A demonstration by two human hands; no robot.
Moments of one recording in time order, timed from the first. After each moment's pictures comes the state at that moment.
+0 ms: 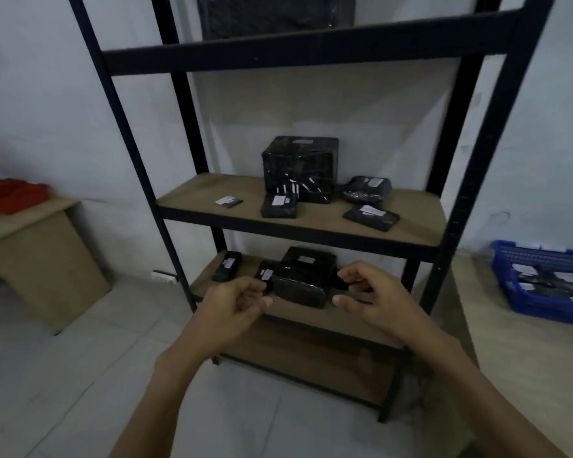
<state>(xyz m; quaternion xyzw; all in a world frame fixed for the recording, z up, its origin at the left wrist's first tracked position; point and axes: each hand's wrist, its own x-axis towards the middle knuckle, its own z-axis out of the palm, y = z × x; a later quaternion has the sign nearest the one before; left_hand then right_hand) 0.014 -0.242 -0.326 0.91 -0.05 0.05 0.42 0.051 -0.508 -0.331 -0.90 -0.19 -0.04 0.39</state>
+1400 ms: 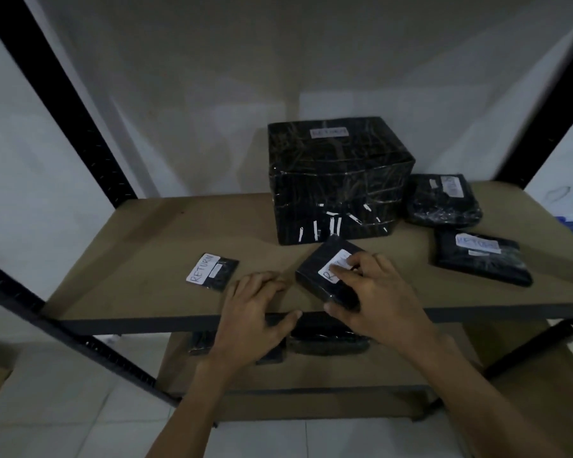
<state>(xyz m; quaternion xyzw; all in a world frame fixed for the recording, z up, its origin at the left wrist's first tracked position) 0.425 -0.117 -0.423 0.91 -0.28 0.14 0.27 0.375 -0.333 -0.388 -0.97 -0.05 -0.20 0.09</state>
